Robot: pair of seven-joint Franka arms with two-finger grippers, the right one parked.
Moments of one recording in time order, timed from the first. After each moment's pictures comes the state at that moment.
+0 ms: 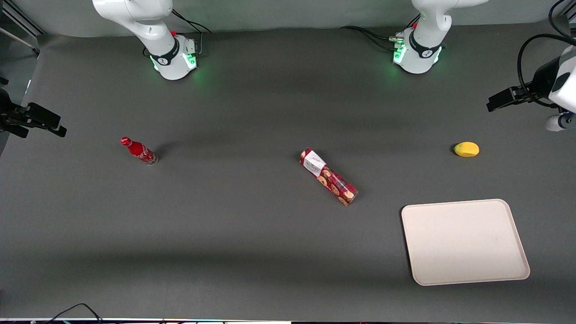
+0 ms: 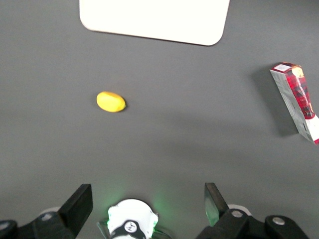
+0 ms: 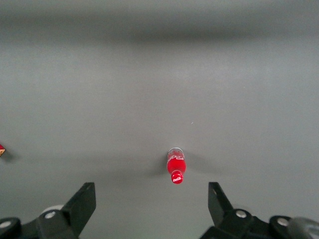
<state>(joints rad) 0.08 -0.04 -0.11 -1.60 -0.02 1.37 -0.22</state>
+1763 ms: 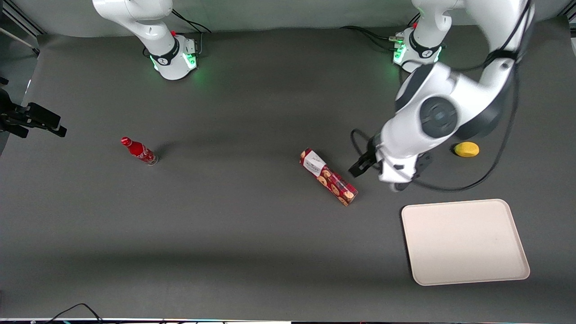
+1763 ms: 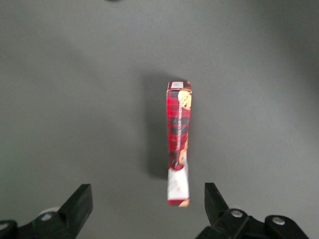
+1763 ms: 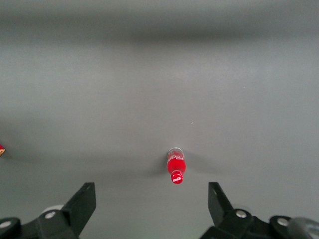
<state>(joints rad) 0.00 0.40 -0.55 -1.59 0.01 1.88 -1.29</state>
